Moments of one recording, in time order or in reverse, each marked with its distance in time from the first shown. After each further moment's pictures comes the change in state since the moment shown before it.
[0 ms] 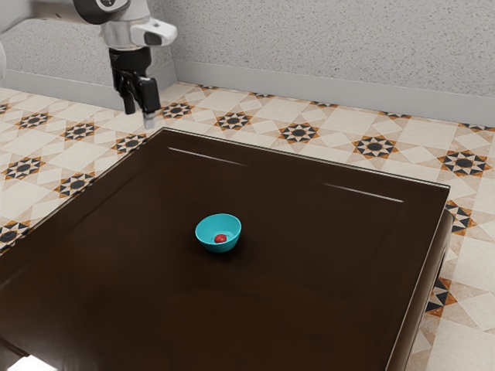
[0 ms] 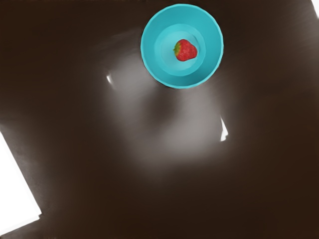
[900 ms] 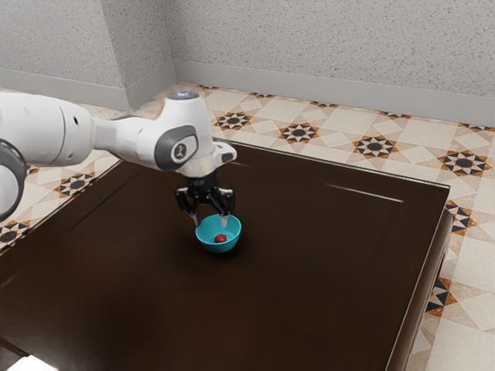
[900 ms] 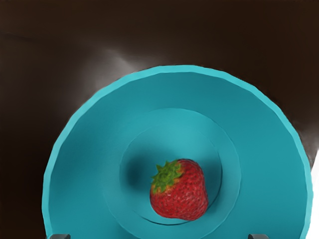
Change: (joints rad) arm 0.061 0.283 -0.144 -0.409 0.028 0.739 -0.812
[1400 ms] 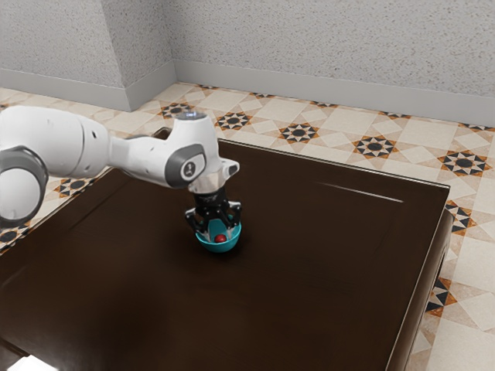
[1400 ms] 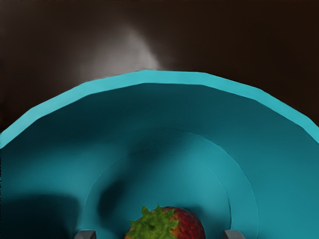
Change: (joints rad) arm -0.014 0.120 0.007 0.043 0.001 0.062 -0.321
